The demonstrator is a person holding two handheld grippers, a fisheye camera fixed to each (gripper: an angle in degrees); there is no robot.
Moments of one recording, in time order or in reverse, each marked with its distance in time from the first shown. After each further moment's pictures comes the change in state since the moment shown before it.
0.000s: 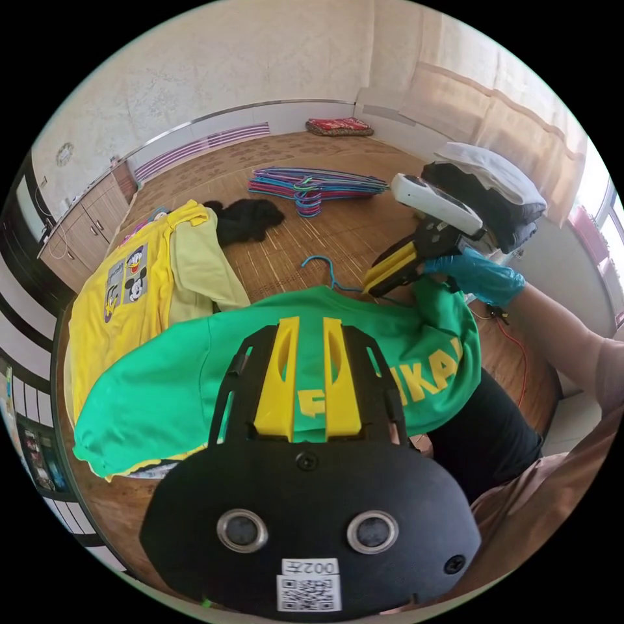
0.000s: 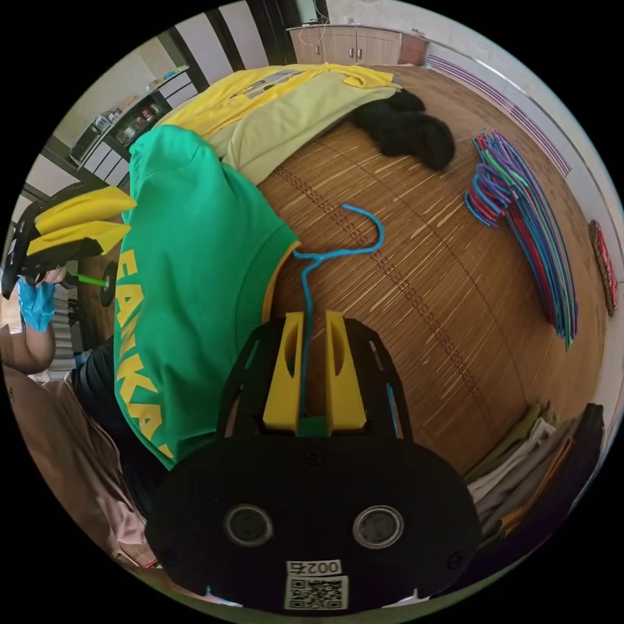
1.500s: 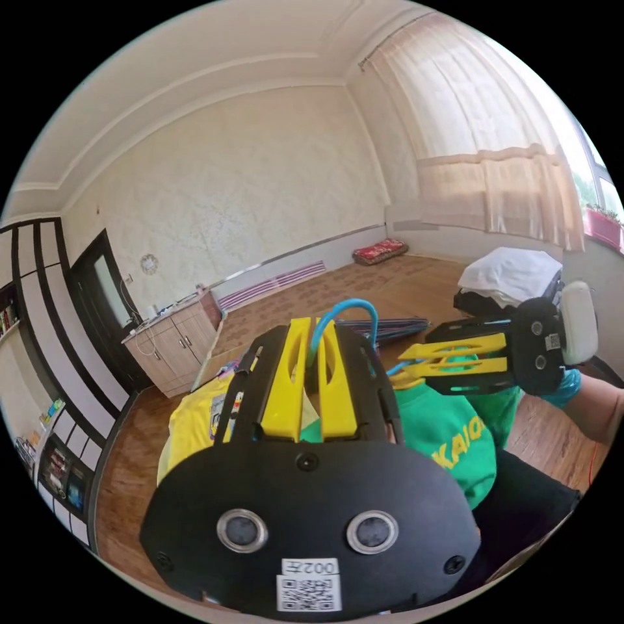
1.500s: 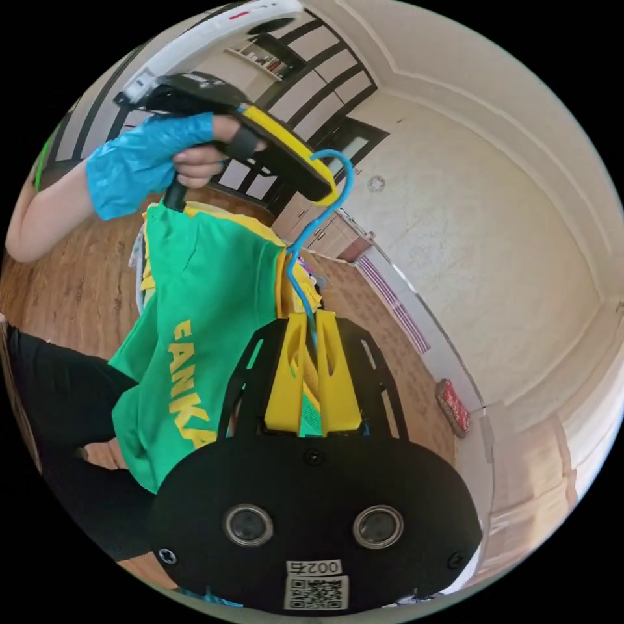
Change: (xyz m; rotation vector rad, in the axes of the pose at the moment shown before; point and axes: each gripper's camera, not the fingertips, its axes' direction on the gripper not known) left arm 0.020 0.009 -0.196 0.577 -0.364 0.086; right arm -0.216 0.074 -0.207 0.707 0.651 -0.341
